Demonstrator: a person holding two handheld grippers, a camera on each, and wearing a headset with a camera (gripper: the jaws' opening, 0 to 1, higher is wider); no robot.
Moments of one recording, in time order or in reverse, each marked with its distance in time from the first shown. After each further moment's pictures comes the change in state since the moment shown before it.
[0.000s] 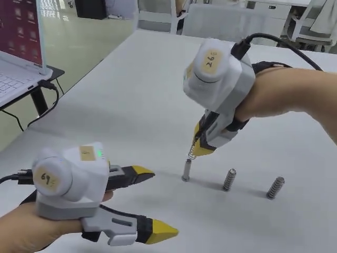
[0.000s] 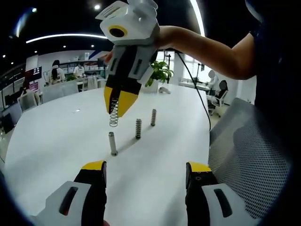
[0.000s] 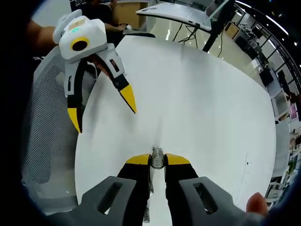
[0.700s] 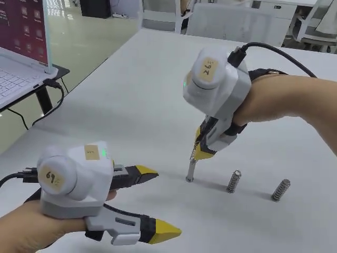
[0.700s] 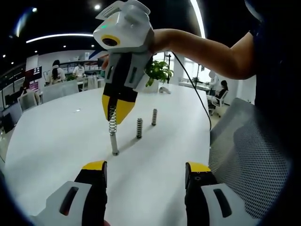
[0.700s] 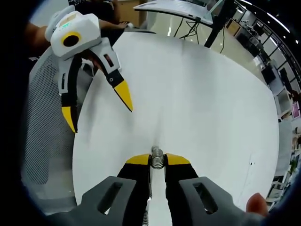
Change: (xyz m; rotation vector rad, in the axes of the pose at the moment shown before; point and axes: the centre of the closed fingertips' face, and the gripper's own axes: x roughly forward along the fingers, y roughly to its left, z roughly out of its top) left arm -0.002 0.003 -0.001 -0.002 0.000 0.001; right arm 0.015 -0.001 -0.002 0.012 0.021 0.024
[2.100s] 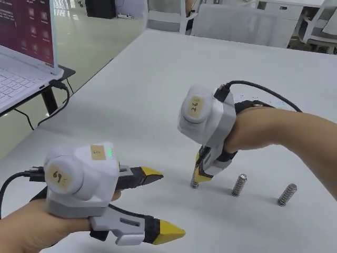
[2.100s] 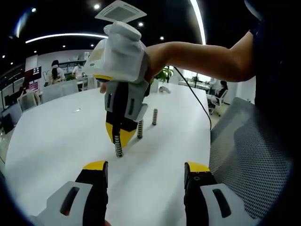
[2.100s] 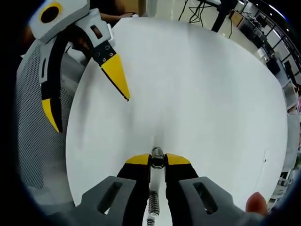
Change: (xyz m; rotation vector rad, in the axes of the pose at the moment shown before) left arm 0.001 0.002 0.002 0.004 0.007 -0.003; right arm 0.048 0.014 -0.016 0.029 0.069 0.044
